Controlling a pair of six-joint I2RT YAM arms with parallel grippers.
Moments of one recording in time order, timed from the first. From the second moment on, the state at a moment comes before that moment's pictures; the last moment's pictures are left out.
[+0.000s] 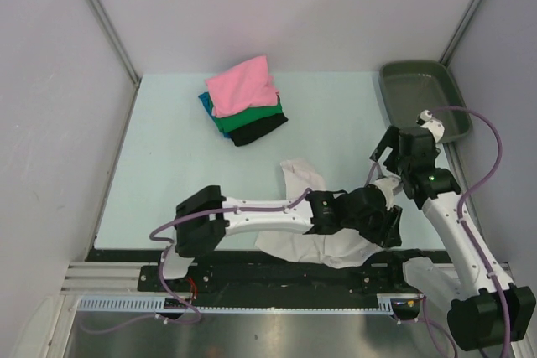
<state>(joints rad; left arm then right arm) -1.37 1.96 1.57 -0.15 0.06 -0.76 0.19 0.96 0.84 -0.56 0.28 0.56</state>
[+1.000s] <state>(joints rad) -0.67 0.95 0.78 -0.39 -0.01 -0.67 1.02 0.95 0.78 -0.83 0.20 0.80</state>
